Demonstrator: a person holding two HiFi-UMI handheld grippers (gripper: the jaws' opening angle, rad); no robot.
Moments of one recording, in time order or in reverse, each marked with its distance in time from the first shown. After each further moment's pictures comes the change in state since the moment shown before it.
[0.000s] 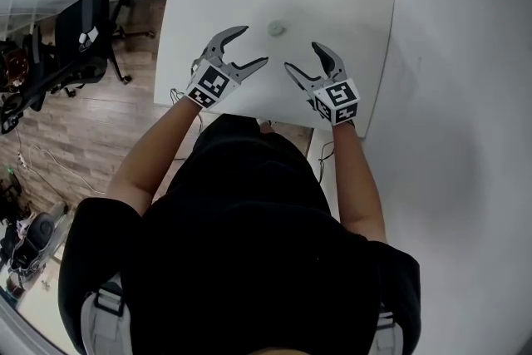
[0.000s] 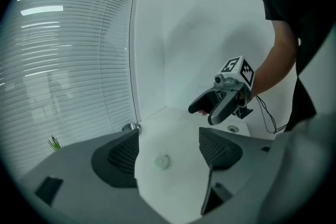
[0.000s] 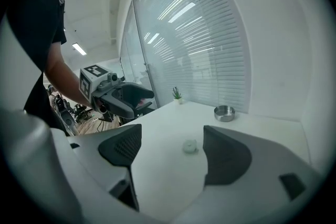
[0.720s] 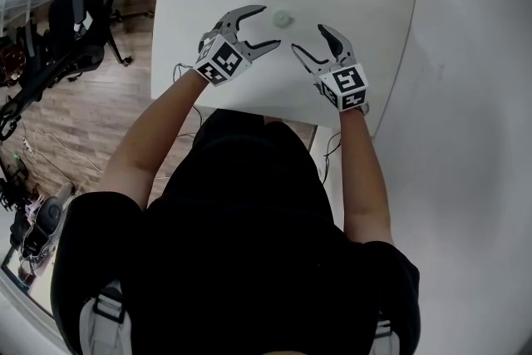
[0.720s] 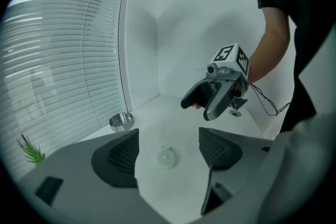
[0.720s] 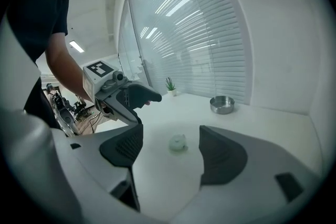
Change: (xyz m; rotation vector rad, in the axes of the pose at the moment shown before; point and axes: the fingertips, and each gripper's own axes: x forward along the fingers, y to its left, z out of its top) left arm 0.073 0.018 -0.047 0.056 0.097 -0.131; right arm 0.045 -0.044 -0.028 0.011 0.054 0.004
